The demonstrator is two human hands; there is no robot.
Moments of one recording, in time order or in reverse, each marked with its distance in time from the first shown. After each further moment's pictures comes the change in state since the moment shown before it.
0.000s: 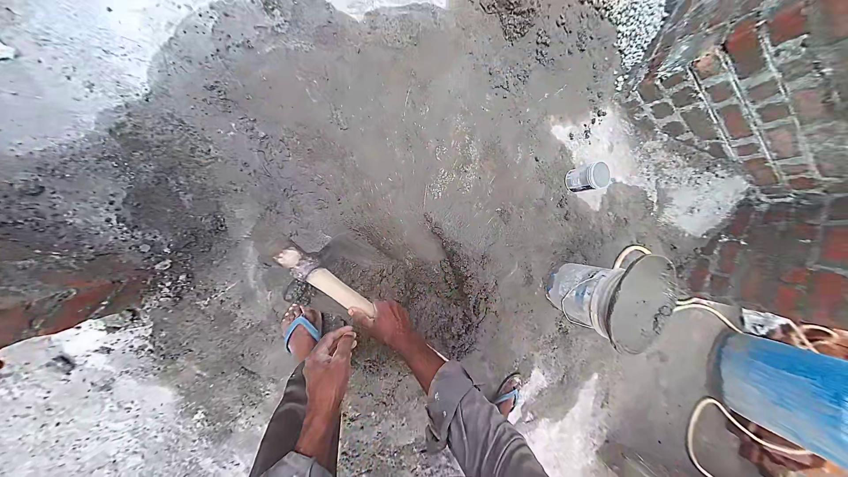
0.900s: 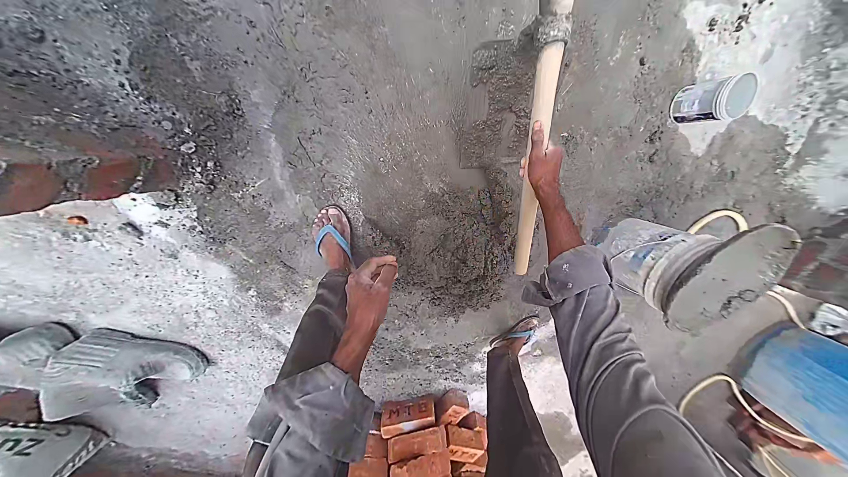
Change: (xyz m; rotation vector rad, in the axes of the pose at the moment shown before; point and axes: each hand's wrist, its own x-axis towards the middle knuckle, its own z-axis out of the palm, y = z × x) left_hand -0.017 -0.007 0.022 0.066 -0.099 -0.056; right_hand 0.076 0.160 -0.215 0.488 0.680 0.074
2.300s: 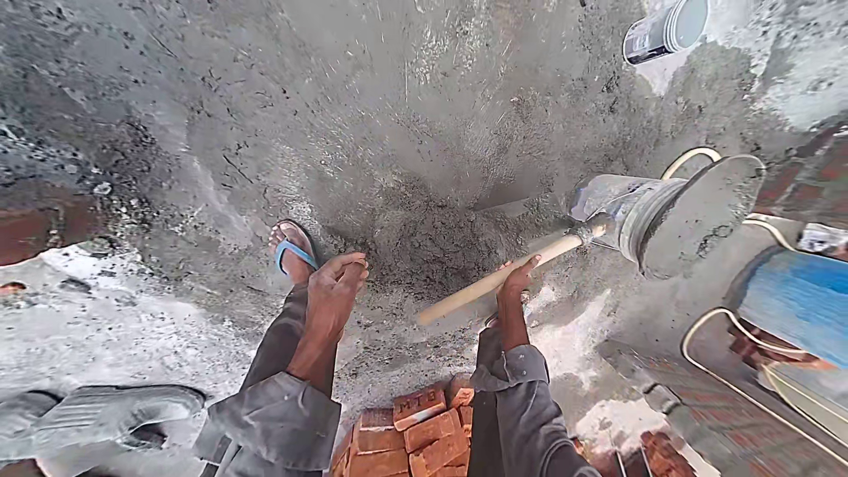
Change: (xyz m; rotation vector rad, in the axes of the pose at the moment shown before) left_hand 0.006 0.023 0.021 0.079 -0.140 0.019; right_hand -0.238 0.192 -0.020 0.782 0.745 0.749
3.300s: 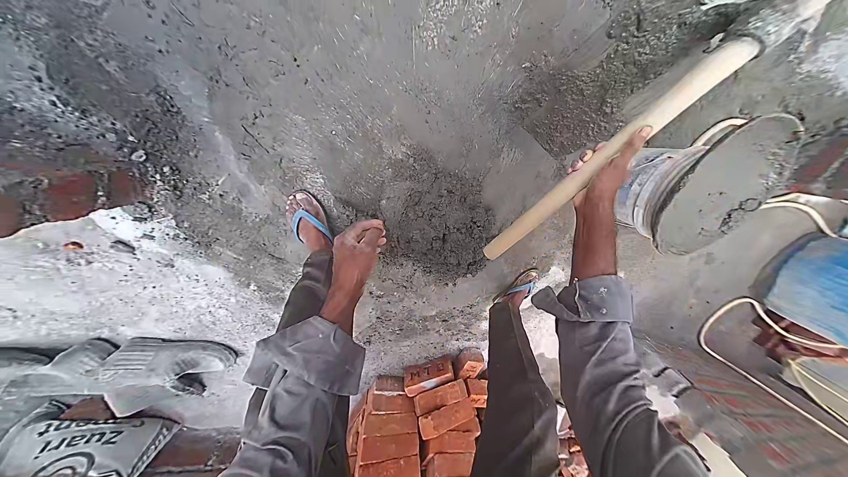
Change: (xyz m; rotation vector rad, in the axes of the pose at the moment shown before) left_hand -0.009 -0.007 0.019 0.013 0.016 -0.030; right_hand 0.008 -0.205 0.050 0.084 -0.530 -0.321
